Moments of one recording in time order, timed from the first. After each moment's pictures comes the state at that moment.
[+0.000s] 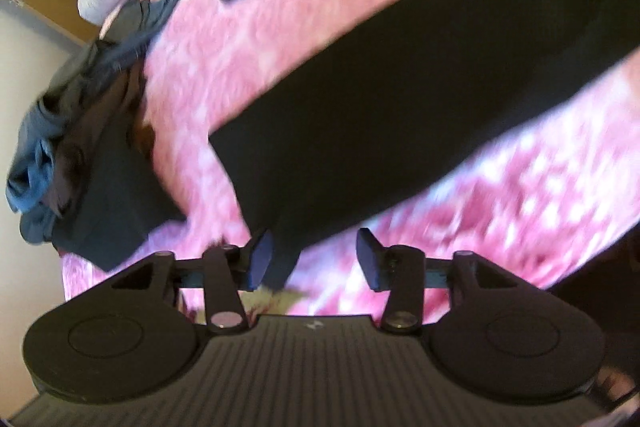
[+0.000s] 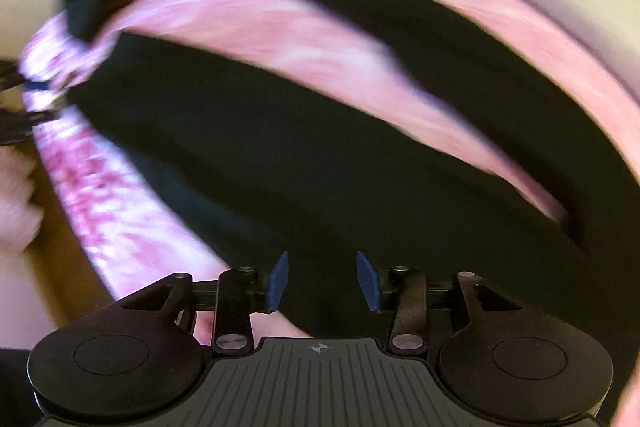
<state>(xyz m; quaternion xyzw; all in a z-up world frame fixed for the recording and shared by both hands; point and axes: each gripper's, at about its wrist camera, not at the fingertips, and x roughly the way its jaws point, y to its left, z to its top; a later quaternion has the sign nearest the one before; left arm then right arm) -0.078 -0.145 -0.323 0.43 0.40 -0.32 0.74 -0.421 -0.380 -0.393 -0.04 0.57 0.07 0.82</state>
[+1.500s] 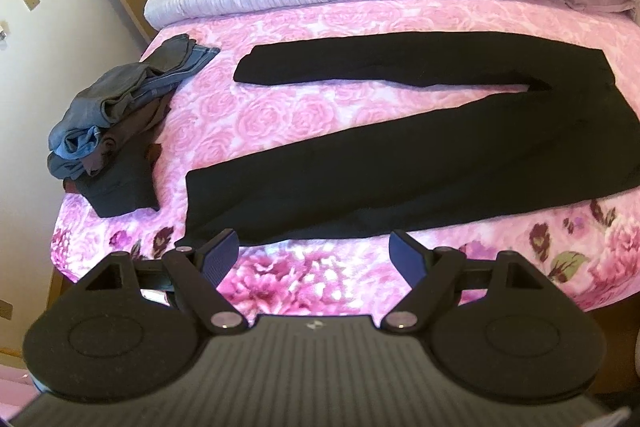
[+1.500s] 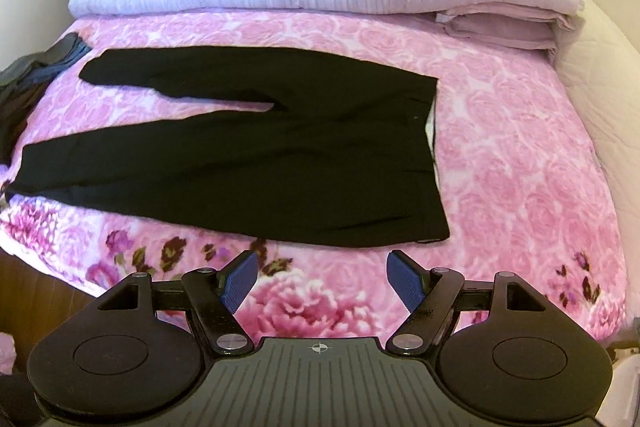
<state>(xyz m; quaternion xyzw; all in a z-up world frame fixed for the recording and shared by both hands) -0.264 -0.207 -0.154 0.27 0.41 -0.27 0.83 -0.680 -0.545 -0.237 0.07 0.51 -0.13 0.85</state>
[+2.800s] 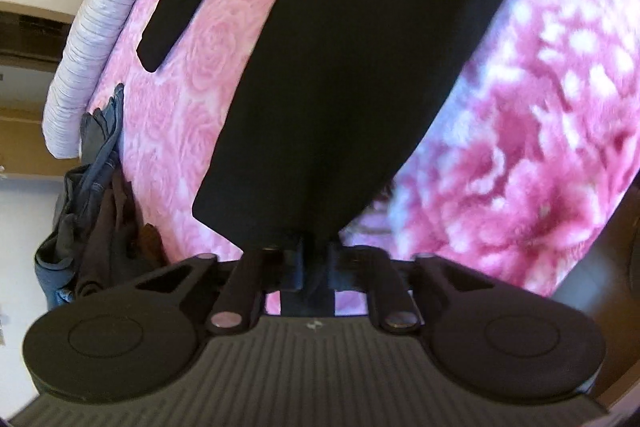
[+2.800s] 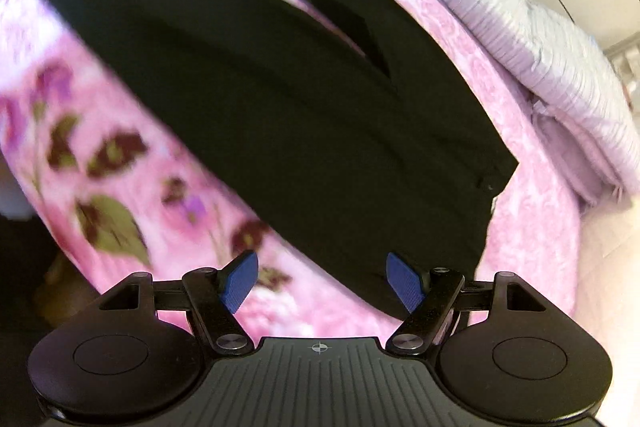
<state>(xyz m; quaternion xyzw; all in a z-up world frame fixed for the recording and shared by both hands) -0.074 -0.147 -0.397 0.63 0.27 -0.38 0.62 -0.596 -0.466 -0.442 -0.27 0.56 -0.05 0.78</state>
